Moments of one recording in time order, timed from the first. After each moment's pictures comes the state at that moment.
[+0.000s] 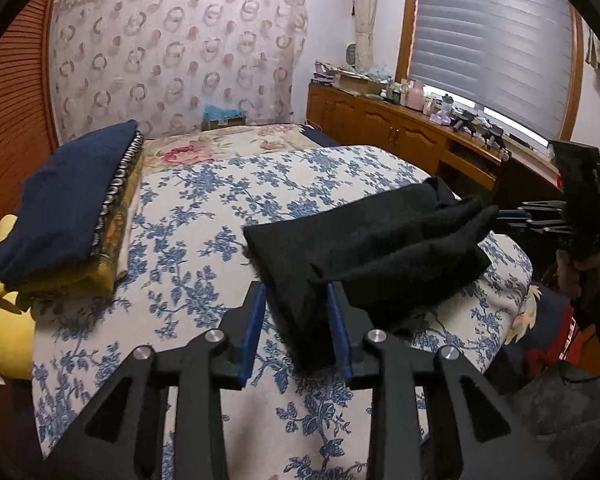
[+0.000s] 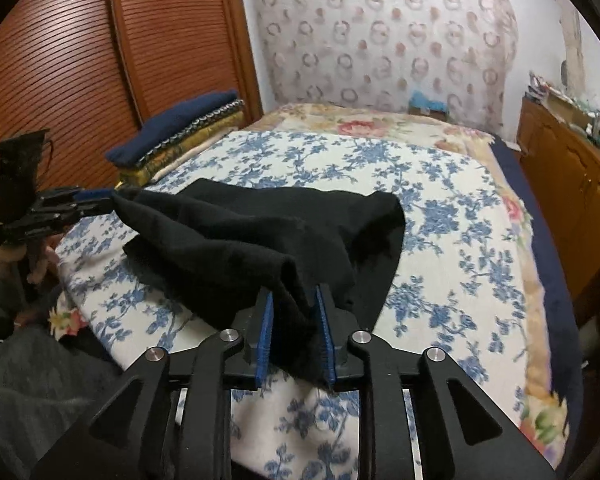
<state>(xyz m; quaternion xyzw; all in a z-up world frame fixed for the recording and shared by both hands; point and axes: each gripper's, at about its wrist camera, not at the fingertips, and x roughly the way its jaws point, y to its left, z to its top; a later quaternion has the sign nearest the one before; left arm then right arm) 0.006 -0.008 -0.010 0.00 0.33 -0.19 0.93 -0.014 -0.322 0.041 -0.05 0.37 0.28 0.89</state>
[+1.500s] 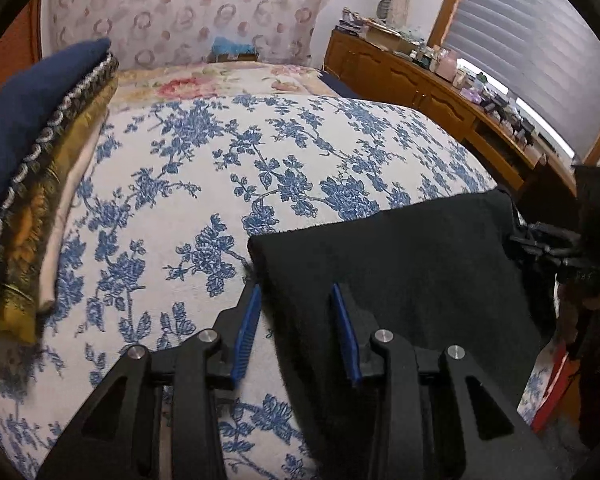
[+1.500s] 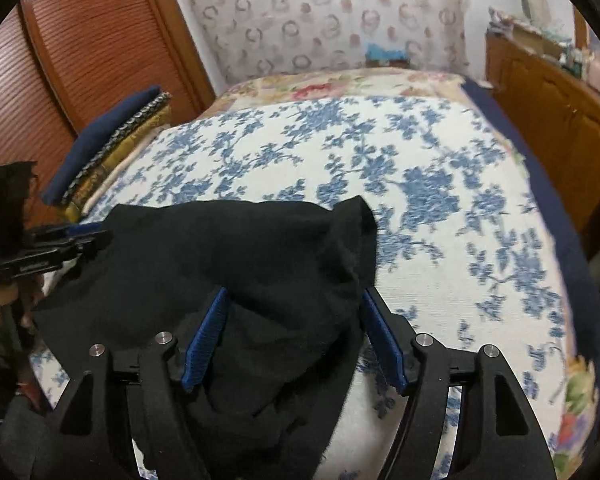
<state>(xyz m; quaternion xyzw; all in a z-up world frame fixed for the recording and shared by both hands) 0.130 -0.021 -0.063 -0.05 0.45 -0.18 0.87 0.086 -0.319 -0.012 0.03 0.44 0.22 0.87</state>
